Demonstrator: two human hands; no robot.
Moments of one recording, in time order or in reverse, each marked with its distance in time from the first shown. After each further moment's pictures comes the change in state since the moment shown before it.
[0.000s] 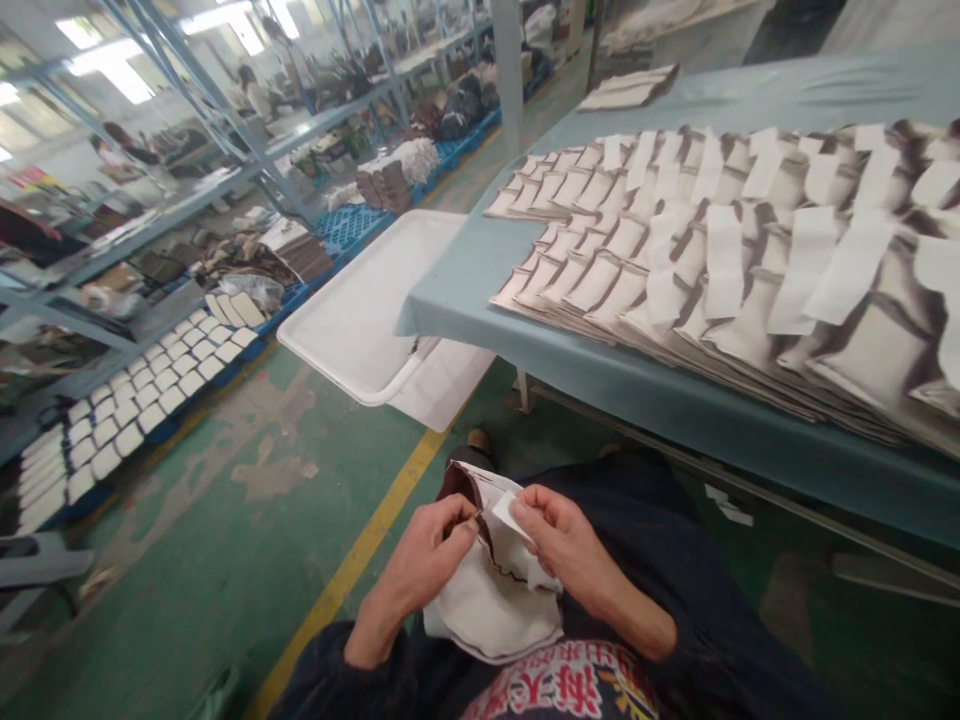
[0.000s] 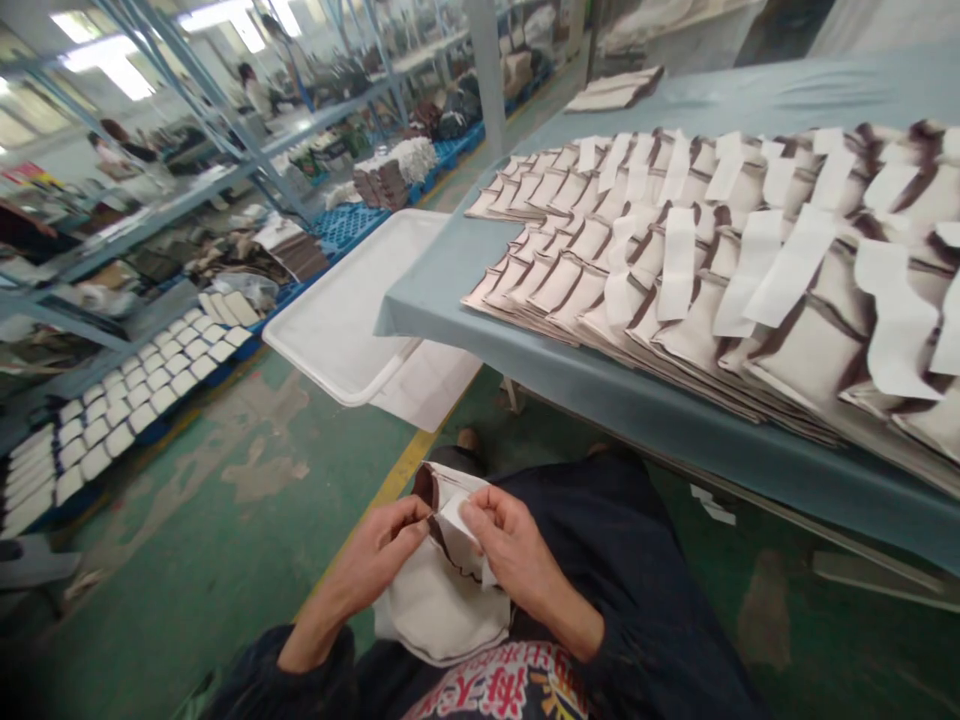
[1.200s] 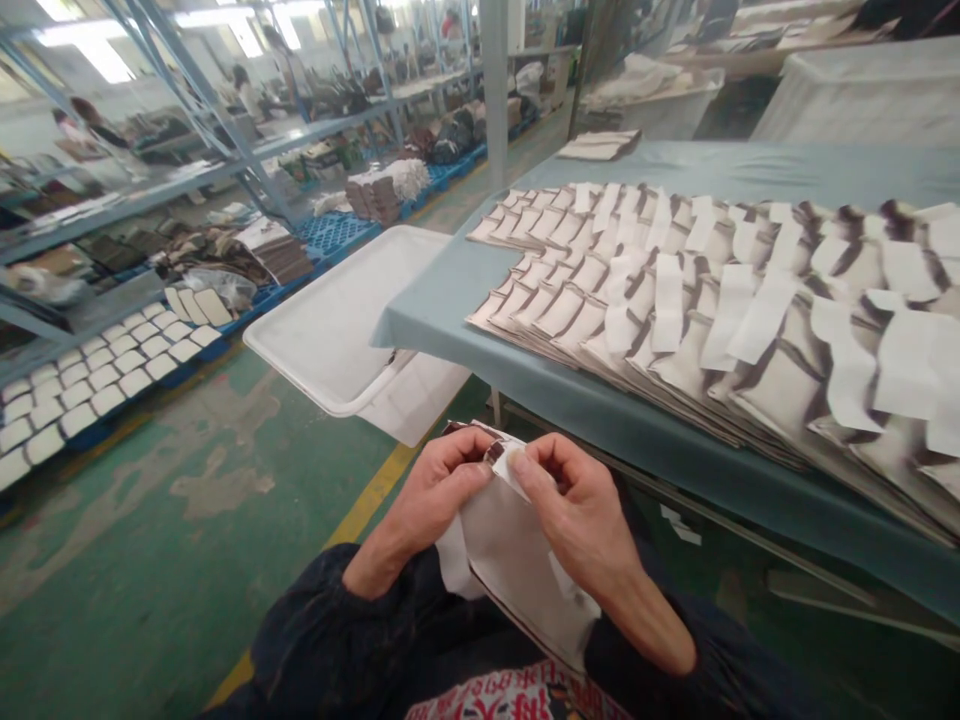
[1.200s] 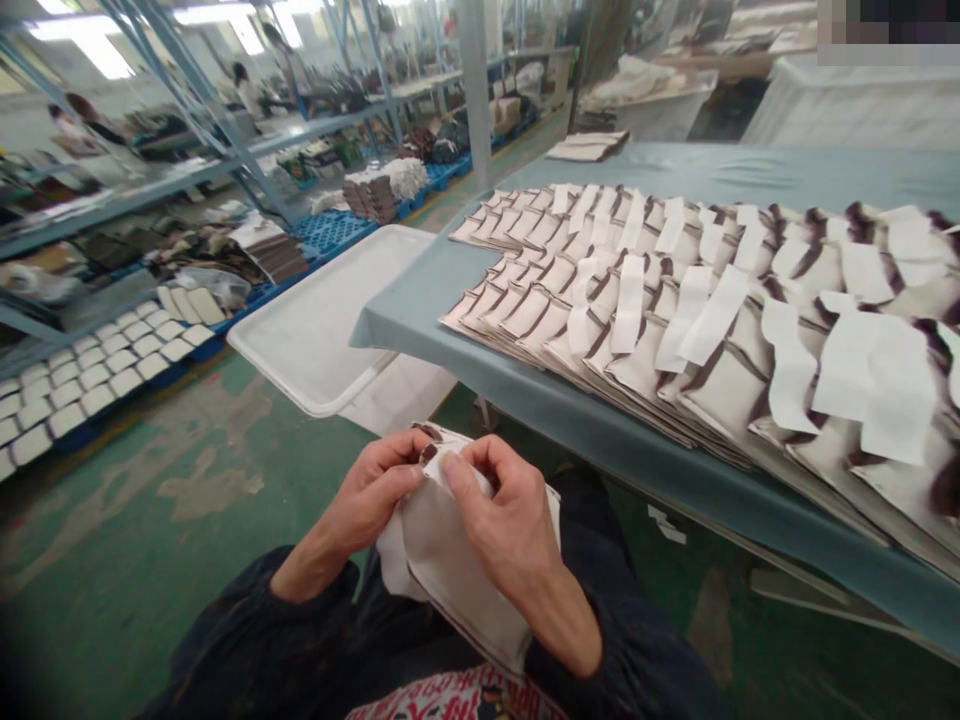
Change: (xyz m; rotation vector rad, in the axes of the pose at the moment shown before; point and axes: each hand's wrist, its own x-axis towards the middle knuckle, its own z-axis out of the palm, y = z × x) left_hand 0.059 0.073 0.006 -0.540 -0.078 0.422; right_hand -0.016 -0.098 -0.017 -0.406 0.395 -0.457
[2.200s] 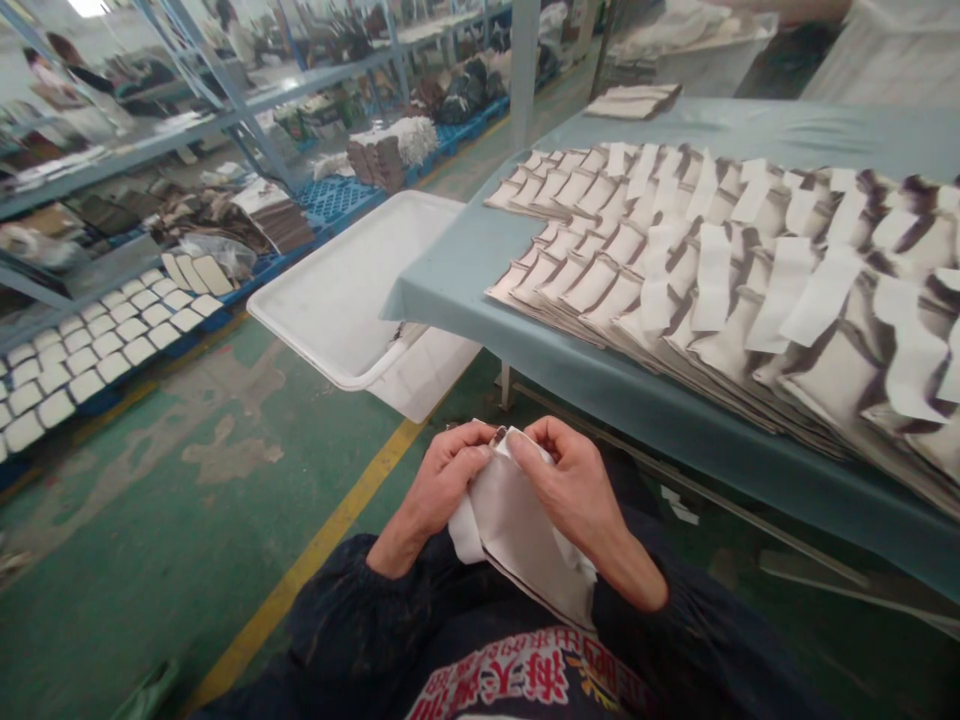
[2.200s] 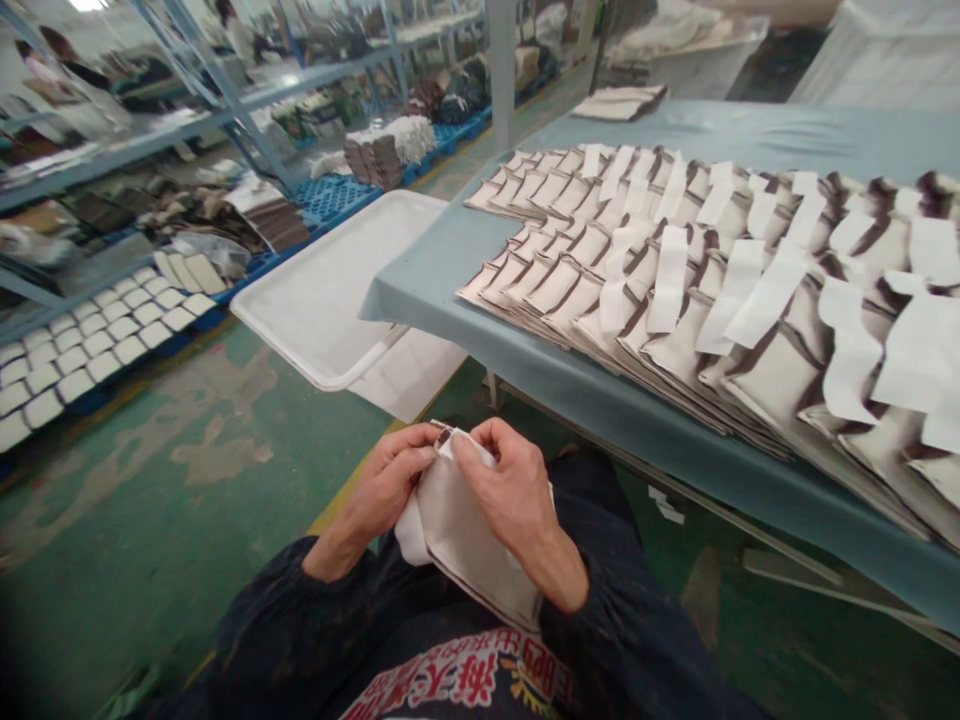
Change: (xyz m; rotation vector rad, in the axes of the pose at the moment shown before) left_hand -0.018 -0.035 -0.015 0.089 0.154 -0.123; right_hand 0.008 0.018 0.026 -0.178 -0.010 0.076
